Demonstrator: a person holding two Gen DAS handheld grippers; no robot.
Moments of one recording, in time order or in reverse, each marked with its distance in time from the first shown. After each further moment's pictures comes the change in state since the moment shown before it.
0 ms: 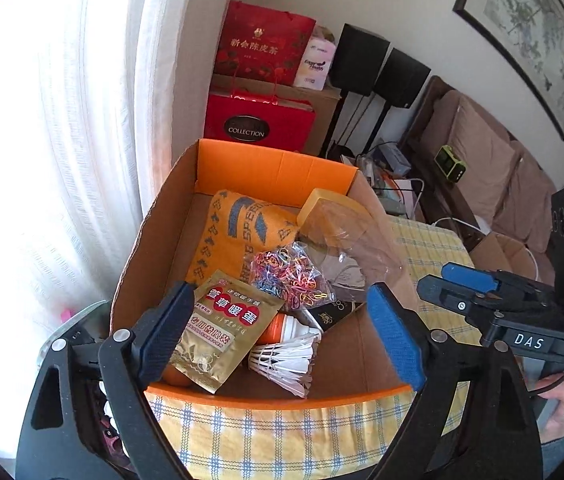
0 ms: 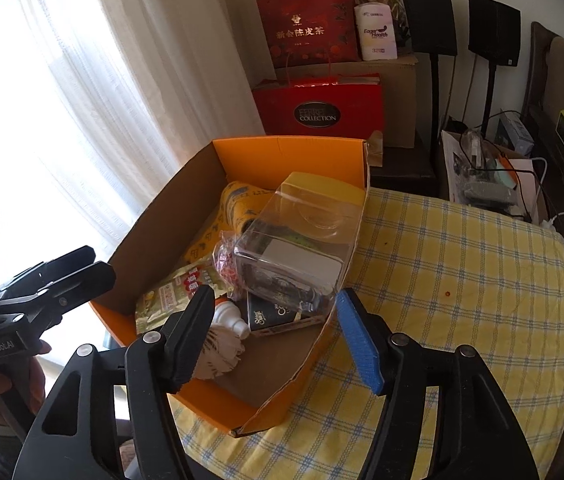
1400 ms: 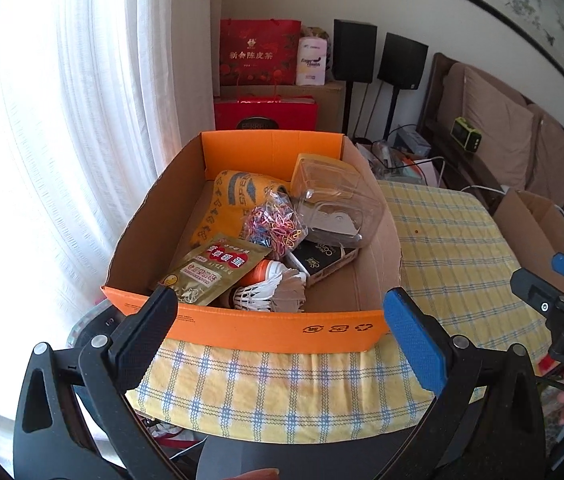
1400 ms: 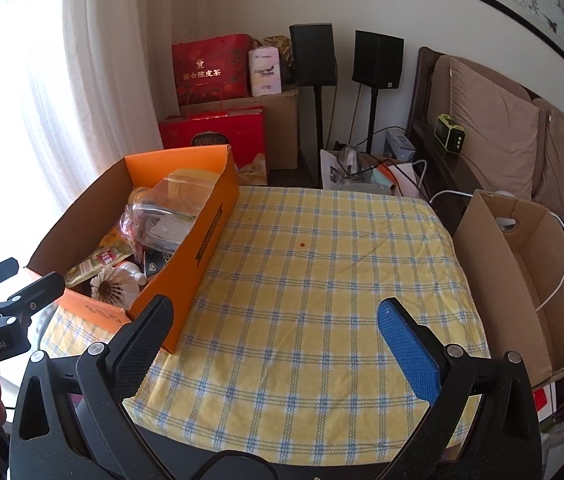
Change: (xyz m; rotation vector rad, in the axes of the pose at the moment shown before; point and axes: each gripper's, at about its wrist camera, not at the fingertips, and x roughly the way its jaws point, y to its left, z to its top) left arm -0.023 -0.068 -0.074 0.113 -0.063 0.183; right arm -0.098 -0.028 -0.100 0.067 -0.182 -0.360
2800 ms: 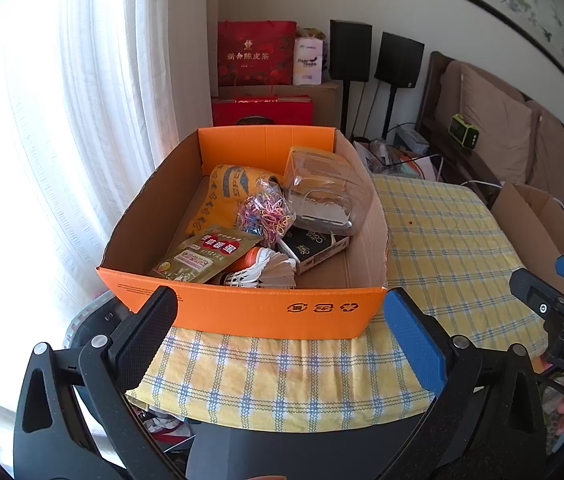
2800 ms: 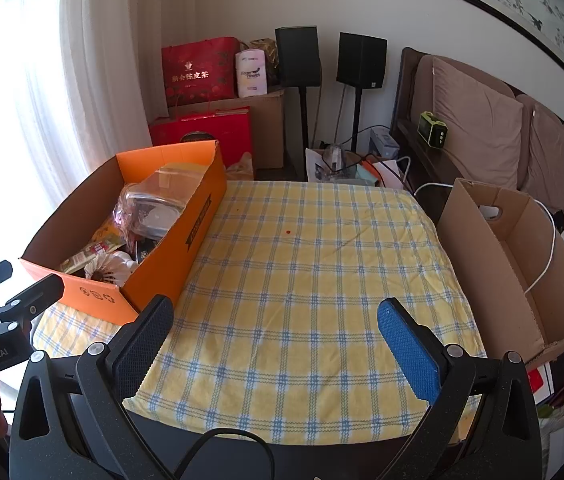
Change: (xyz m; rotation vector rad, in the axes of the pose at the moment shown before) left arm -0.005 -0.012 -0.016 0.004 -0.012 0.010; right arm -0.012 -0.004 -0.022 0.018 -0.014 -0.039
